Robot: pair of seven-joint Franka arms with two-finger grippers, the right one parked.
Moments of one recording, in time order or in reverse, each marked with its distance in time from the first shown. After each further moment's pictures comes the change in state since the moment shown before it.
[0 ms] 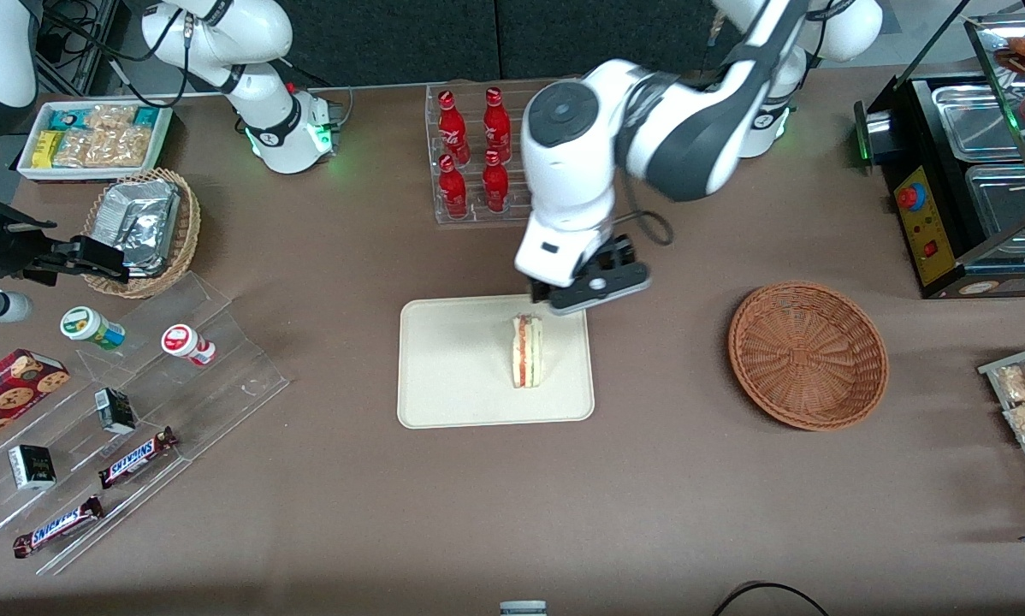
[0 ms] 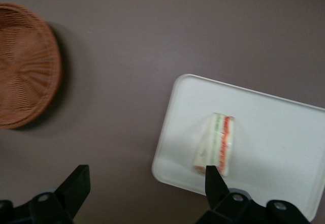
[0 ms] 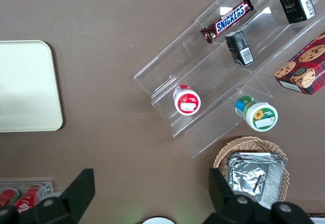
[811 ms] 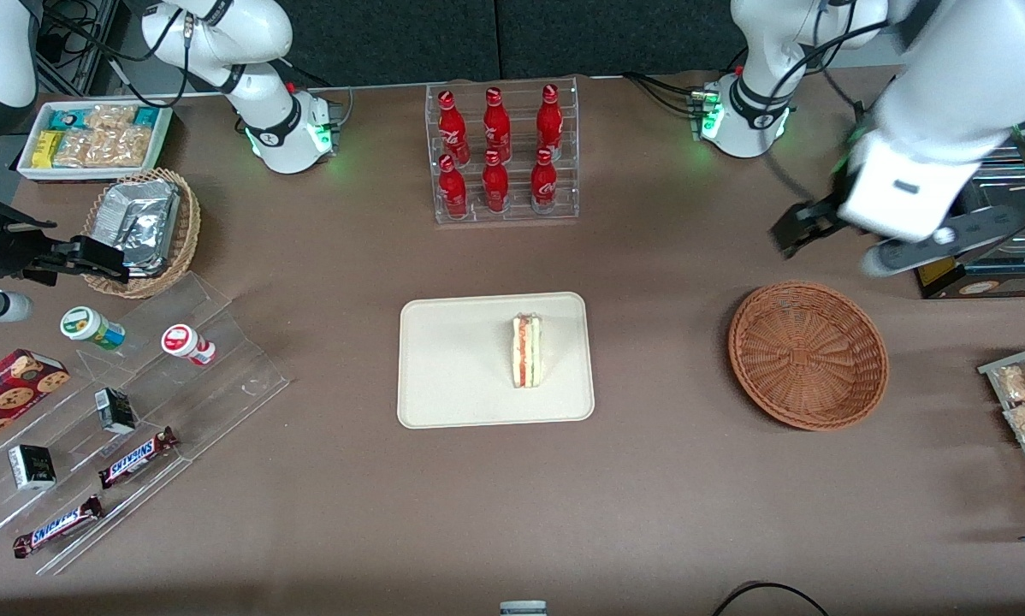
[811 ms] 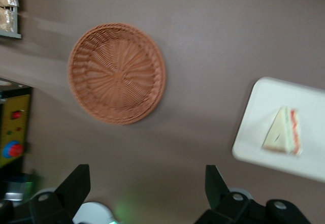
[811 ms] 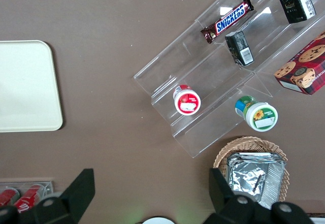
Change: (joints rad) arm 0.411 -0.266 0.009 0.045 -0.119 -0.357 0.548
